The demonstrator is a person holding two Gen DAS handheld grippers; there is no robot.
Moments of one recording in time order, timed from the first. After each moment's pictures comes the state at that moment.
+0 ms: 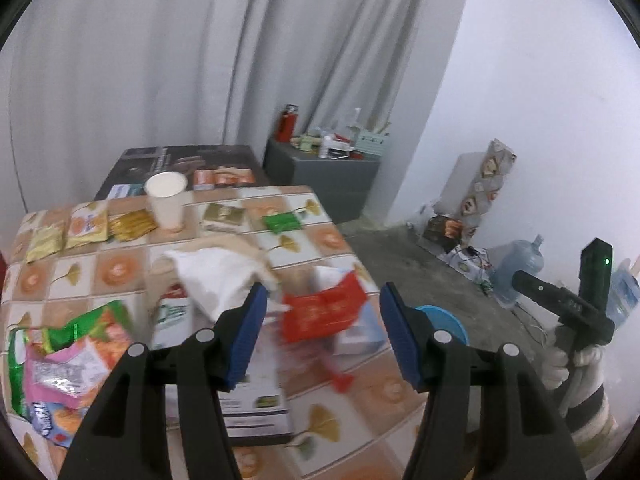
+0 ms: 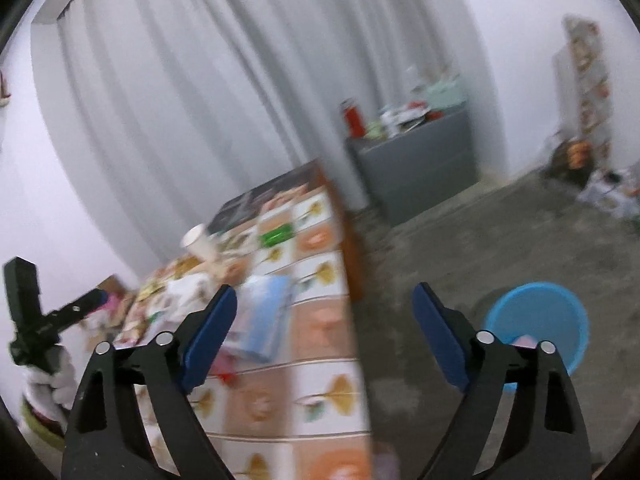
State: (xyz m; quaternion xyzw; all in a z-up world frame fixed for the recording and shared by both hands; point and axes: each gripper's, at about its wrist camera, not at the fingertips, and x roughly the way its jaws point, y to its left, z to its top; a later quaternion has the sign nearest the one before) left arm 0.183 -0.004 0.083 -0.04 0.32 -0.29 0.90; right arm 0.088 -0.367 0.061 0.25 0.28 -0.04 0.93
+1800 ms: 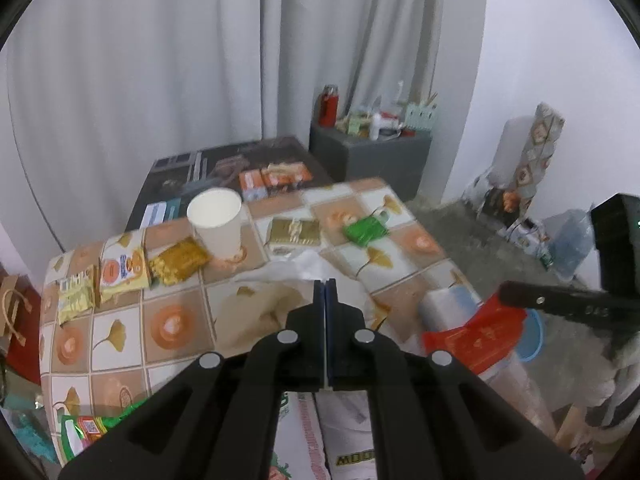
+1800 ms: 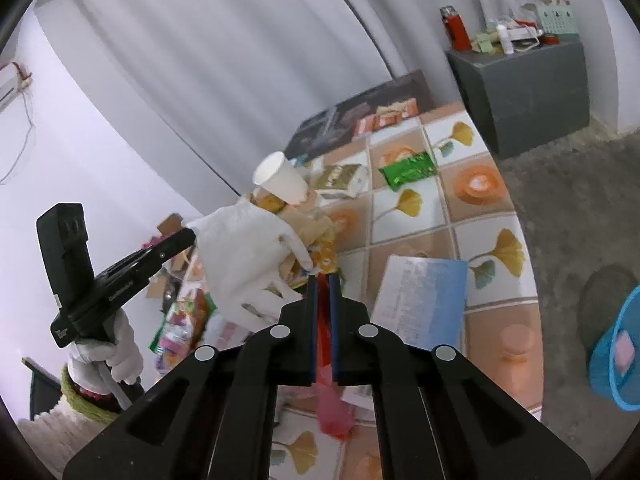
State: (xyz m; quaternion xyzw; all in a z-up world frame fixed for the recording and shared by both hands) left arm 0.303 0.001 0.072 0.05 0.34 -0.23 0.91; right arm 0.243 -0.279 0.043 0.27 0.37 0.11 0.88
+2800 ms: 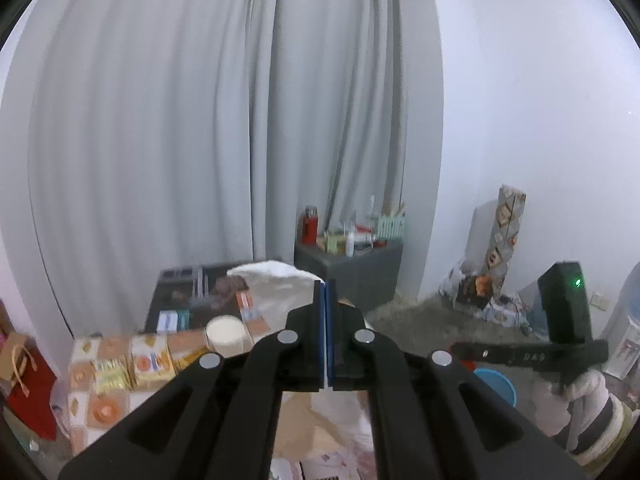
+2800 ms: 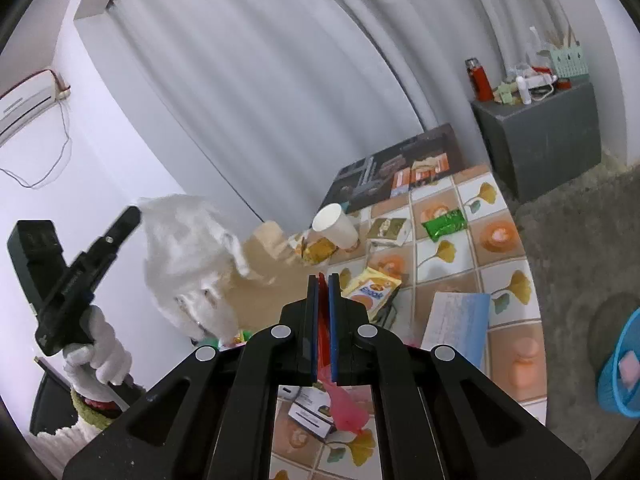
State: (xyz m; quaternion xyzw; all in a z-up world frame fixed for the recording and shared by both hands) left arm 0.199 0.030 0.205 0.02 0.14 -0.26 0.96; right arm 0.197 -0.270 0.115 0.27 0.29 0.13 0.91
